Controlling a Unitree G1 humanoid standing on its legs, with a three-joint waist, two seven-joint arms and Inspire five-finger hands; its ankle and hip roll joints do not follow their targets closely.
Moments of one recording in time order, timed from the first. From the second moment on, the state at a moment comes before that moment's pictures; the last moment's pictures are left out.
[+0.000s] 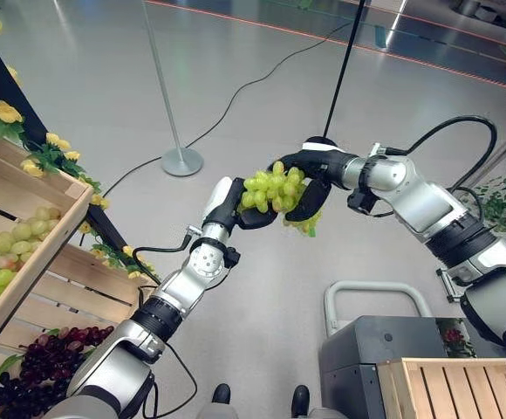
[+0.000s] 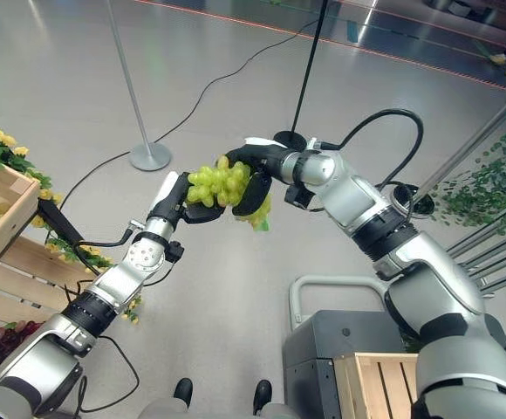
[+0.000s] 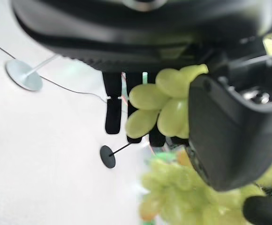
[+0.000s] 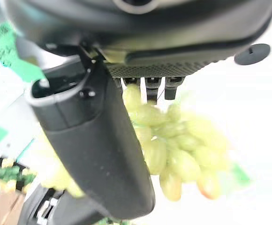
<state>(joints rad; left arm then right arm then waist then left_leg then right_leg) -0.59 0.47 -0.53 0.40 -0.05 0.03 0.31 -1.10 -0.67 0.71 0.38 0.21 0.33 0.41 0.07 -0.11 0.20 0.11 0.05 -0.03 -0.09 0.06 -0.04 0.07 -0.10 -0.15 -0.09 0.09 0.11</state>
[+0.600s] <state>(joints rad) -0.54 0.49 -0.50 0.40 -0.08 0.02 0.31 -0.95 -0.71 0.52 0.45 0.32 0.31 0.21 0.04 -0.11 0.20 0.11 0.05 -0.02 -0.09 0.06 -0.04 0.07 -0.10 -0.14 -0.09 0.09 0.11</state>
